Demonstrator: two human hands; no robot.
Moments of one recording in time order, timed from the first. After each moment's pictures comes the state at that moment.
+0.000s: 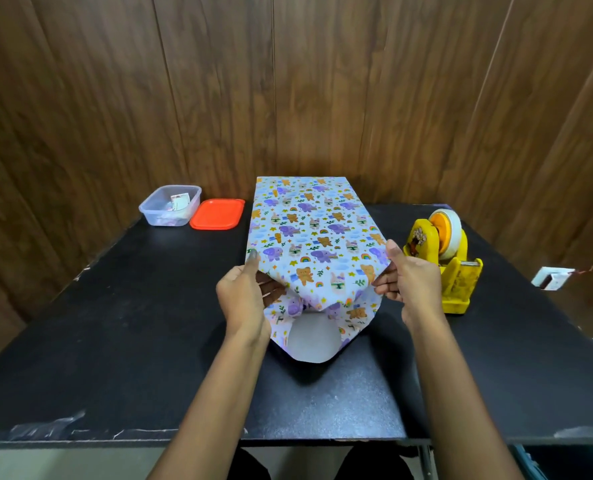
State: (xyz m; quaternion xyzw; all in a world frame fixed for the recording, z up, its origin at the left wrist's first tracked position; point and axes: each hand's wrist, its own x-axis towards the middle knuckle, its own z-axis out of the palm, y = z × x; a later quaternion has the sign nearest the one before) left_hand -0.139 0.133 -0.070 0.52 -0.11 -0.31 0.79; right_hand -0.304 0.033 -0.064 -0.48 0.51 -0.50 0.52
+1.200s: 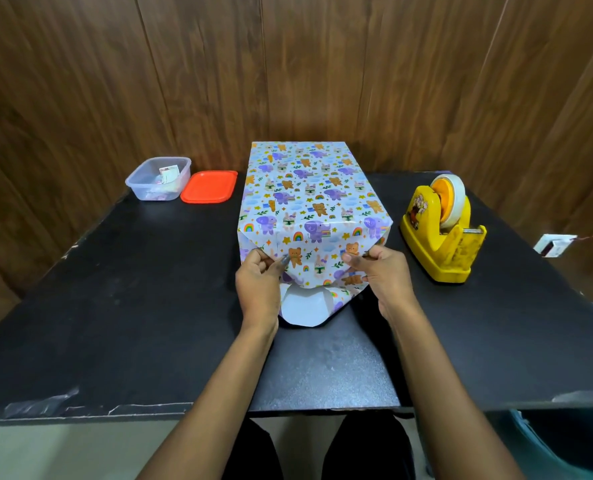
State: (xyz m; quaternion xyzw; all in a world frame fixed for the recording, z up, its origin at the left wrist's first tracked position) left_hand -0.148 0.113 -0.122 0.61 -0.25 -0.24 0.71; right_hand -0.290 0.038 -0.108 -0.52 0.43 -0.45 0.59
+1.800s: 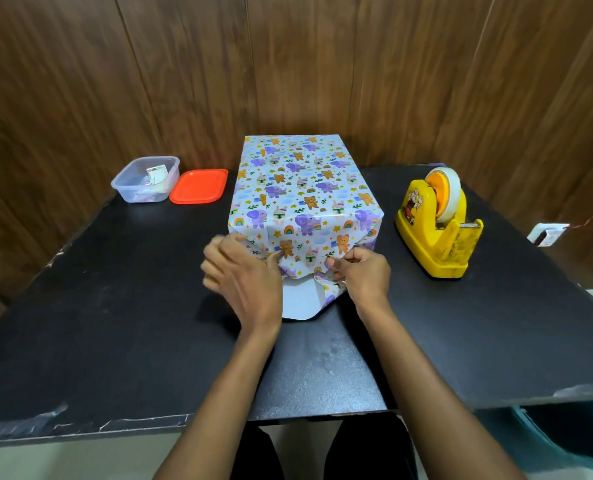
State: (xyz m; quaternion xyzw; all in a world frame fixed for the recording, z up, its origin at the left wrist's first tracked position) left_hand -0.147 0.106 -0.118 0.80 -0.31 0.20 0.46; right_hand -0.264 0.027 -0.132 -0.56 0.53 -0.45 0.46
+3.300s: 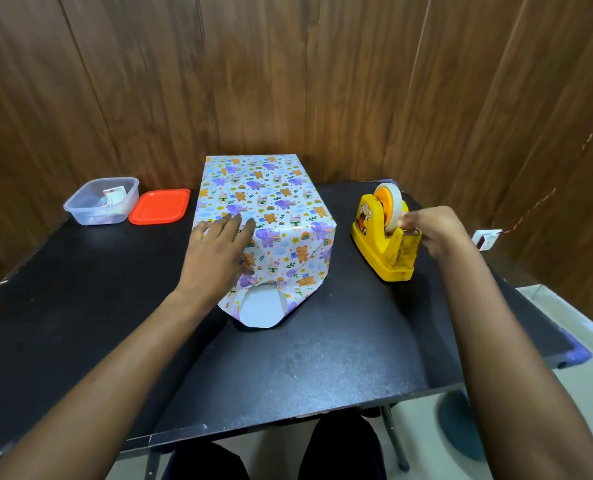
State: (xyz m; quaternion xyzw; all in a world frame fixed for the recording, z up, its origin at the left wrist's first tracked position) left_hand -0.093 0.081 -0.091 0.64 -0.69 0.32 0.13; right_hand -0.394 -0.030 -0.024 -0.47 0.65 -0.41 0.43
